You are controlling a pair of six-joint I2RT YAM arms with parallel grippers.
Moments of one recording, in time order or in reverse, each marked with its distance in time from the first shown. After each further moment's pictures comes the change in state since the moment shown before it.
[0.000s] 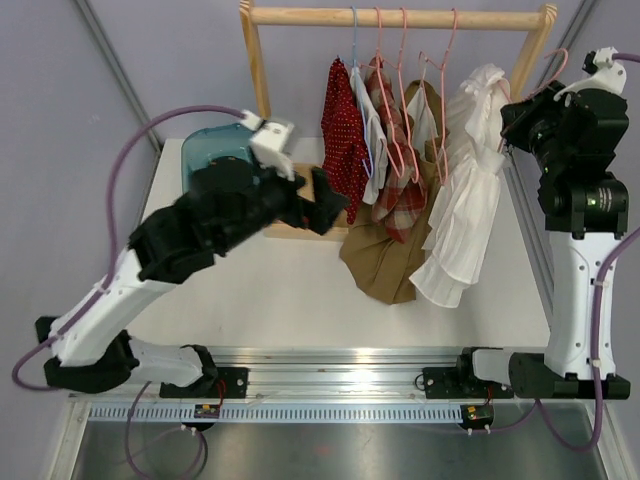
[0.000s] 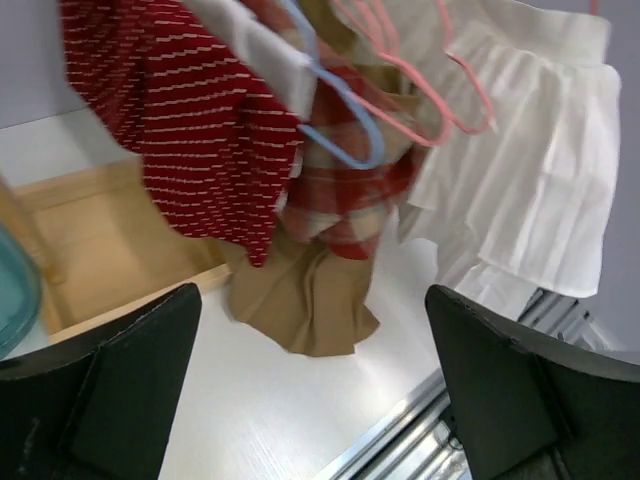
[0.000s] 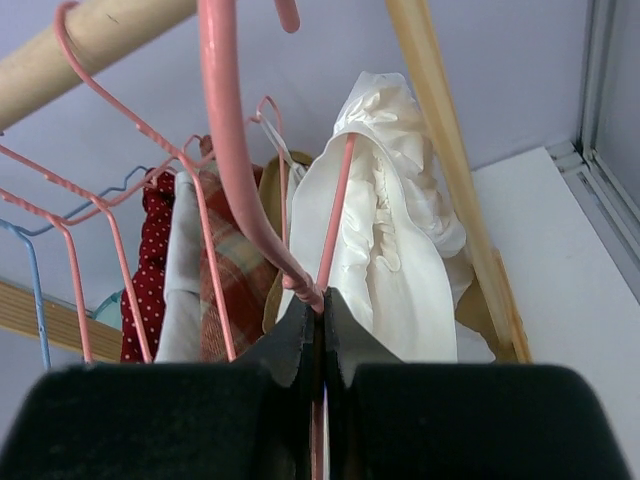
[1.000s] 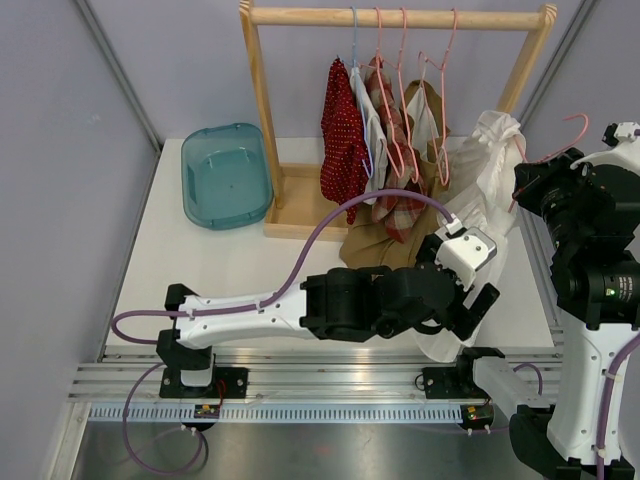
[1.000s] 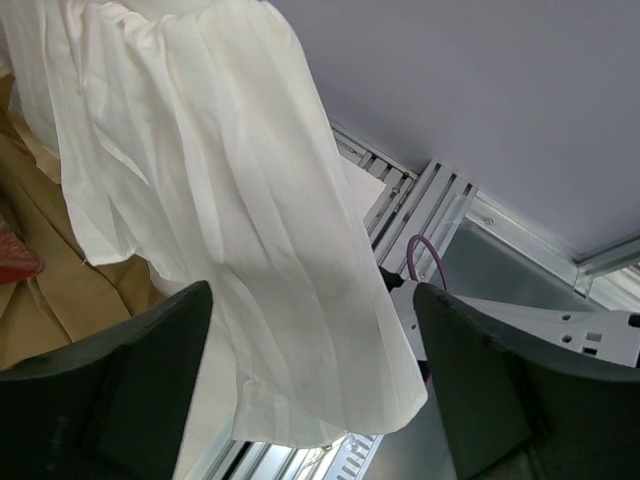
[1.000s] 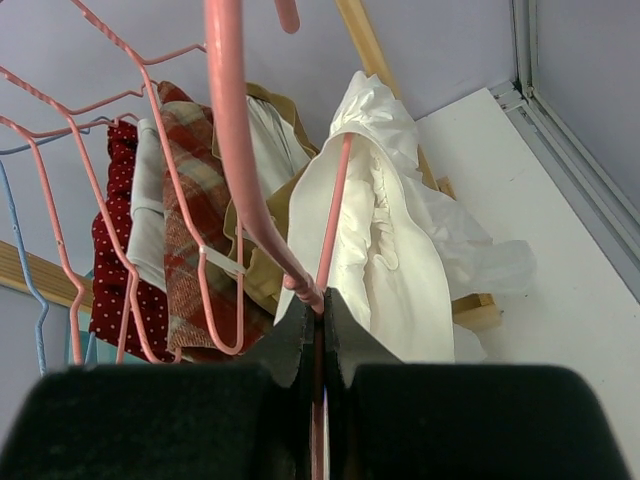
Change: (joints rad) left arm -0.628 0.615 0.335 0.147 -0.239 -0.016; right arm 0.000 -0.362 -0.249 -0.171 0.091 0.040
